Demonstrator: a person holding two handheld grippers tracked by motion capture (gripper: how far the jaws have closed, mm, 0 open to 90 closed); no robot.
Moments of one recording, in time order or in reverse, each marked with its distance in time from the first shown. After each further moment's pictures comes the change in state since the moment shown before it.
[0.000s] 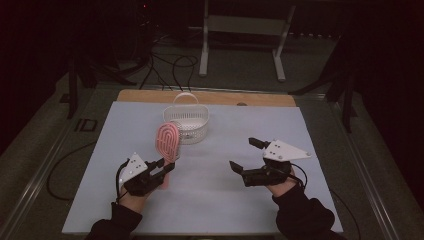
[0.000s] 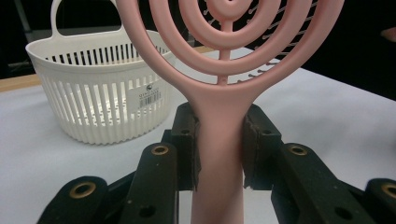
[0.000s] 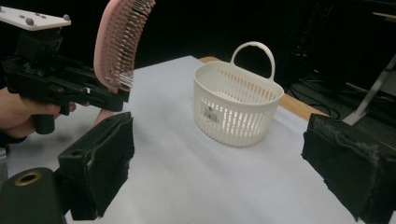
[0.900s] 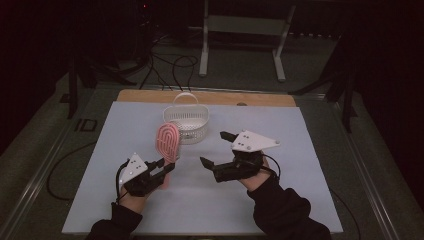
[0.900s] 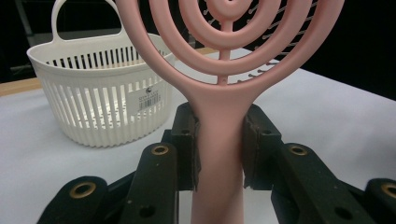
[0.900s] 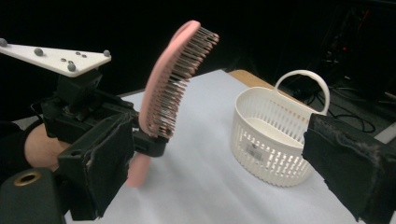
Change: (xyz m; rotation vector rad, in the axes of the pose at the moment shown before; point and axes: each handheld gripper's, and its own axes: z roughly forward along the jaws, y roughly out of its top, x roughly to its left) left arm -0.002 0.001 0.000 -0.006 0.002 0.008; right arm 0.037 0.044 0.045 0.007 0.089 -0.006
